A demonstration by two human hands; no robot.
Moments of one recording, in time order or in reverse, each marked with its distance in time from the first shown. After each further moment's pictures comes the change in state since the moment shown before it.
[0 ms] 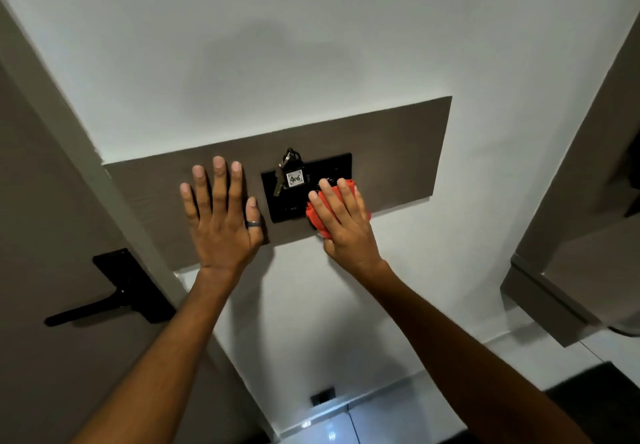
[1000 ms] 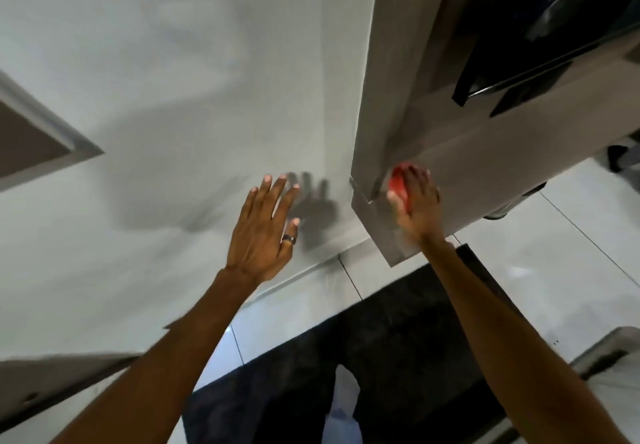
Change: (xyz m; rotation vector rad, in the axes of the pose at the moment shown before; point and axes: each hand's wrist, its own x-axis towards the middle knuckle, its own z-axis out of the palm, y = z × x) left_hand -0.131 0.533 0.141 -0.517 -0.951 0.234; right_hand -0.332 0.494 -0.260 0.020 -0.784 1.095
